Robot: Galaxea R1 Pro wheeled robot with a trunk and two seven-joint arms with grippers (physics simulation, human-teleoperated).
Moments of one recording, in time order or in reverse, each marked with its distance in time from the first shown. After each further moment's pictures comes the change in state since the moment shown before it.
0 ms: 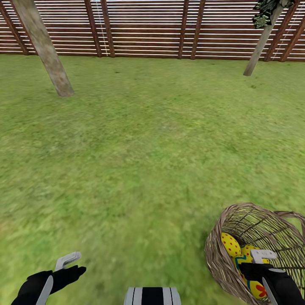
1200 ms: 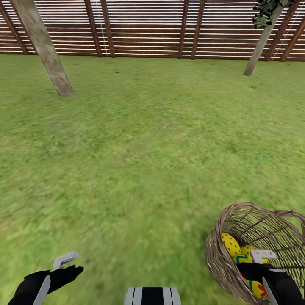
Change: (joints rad) left arm 0.000 0.019 -0.001 0.001 0.000 0.000 -0.001; right arm 0.001 0.000 -0.001 -0.002 -0.005 0.001 0.005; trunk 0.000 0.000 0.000
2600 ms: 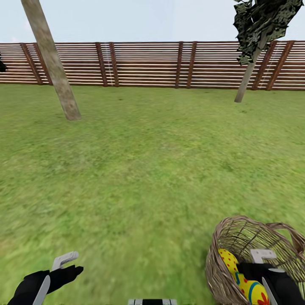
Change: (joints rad) left arm 0.000 0.001 0.002 -0.001 0.002 0.000 0.000; right arm 0.000 0.002 0.001 -0.002 0.004 -0.002 -0.004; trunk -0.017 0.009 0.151
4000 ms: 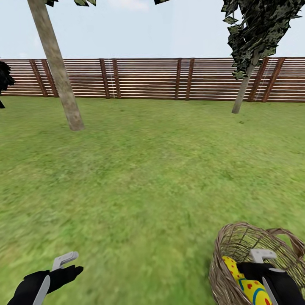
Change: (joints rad) left arm 0.000 0.000 0.001 0.001 0.000 -0.001 0.000; right arm 0.000 -0.002 -0.002 -0.003 0.000 0.000 0.000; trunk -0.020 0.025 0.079
